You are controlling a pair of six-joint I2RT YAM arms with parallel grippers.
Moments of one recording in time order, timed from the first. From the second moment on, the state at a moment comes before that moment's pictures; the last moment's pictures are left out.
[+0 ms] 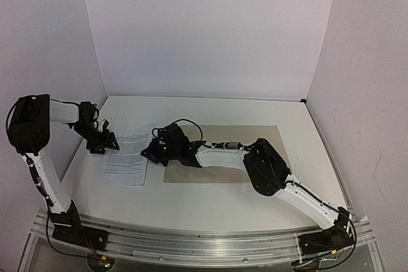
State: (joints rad) left arm 0.06 1.85 1.12 -0.57 0.33 -0.10; right arm 1.00 2.85 2.36 0.06 -0.26 1.20
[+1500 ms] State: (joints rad) left arm -0.56 1.95 1.39 -0.66 0.35 0.54; right arm 0.38 1.90 1.31 -0.35 -0.45 0.39
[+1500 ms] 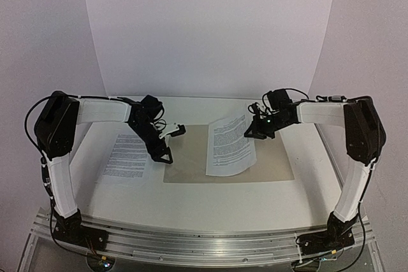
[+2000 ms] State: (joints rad) left arm -0.61 2.04 1.41 -0.56 0.39 0.63; right arm 0.37 1.85 1.33 -0.41 -0.33 0.24
